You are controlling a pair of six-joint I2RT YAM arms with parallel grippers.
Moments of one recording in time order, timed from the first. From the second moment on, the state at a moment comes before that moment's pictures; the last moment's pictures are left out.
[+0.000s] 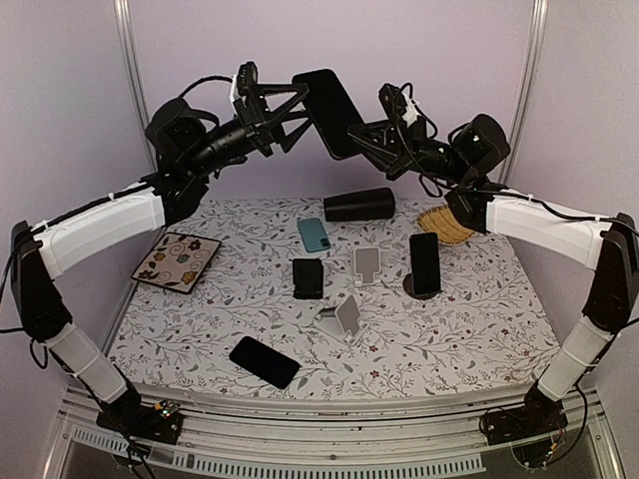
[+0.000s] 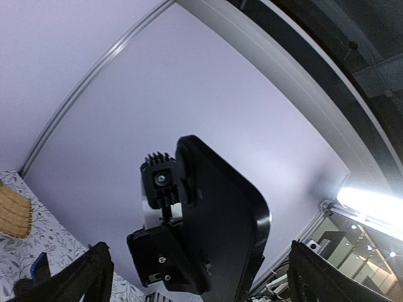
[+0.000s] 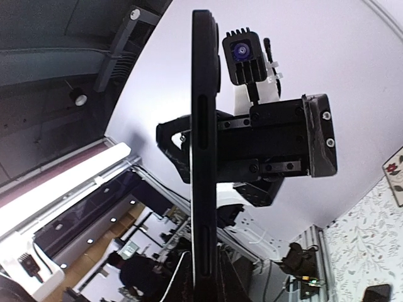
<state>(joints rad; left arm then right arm) -0.65 1.60 1.43 0.68 0.60 -1.11 0.64 1.68 1.39 0.93 -0.95 1.51</state>
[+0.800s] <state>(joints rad) -0.59 1.68 1.83 -0.20 0.67 -0.70 0.64 1.47 1.17 0.30 -0.76 0.73</state>
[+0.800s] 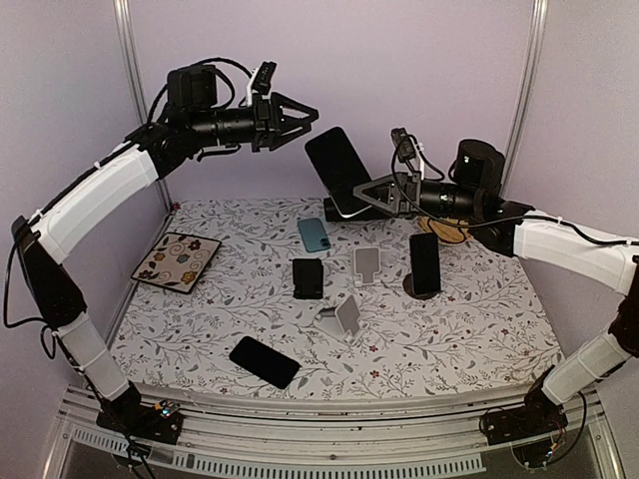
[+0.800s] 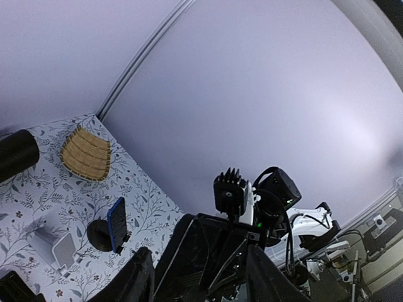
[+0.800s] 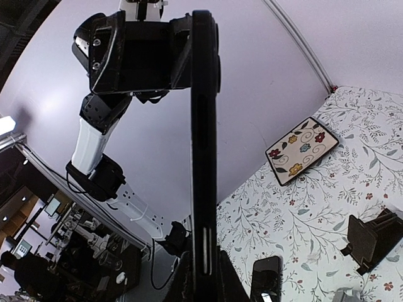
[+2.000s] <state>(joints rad) -0.64 1.86 2.02 -0.51 0.84 -0.40 0.61 1.39 1.01 0.37 -0.71 0.68</state>
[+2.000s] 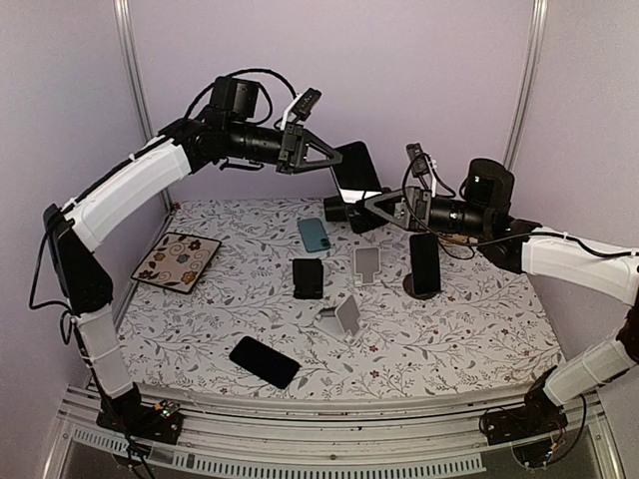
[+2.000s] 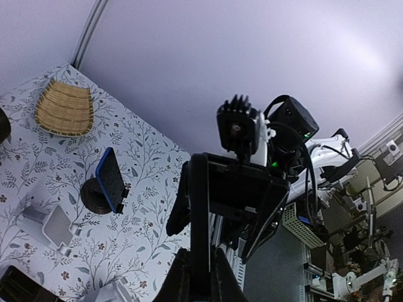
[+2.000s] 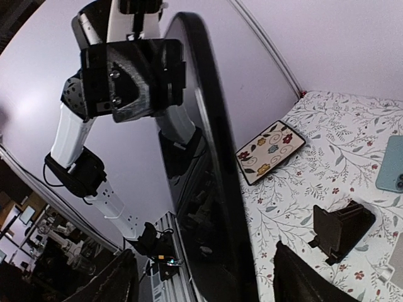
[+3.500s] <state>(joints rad) -0.58 2.40 2.20 -0.49 0.85 0.25 0.60 1.20 1.27 -0.39 -0.26 0.59</state>
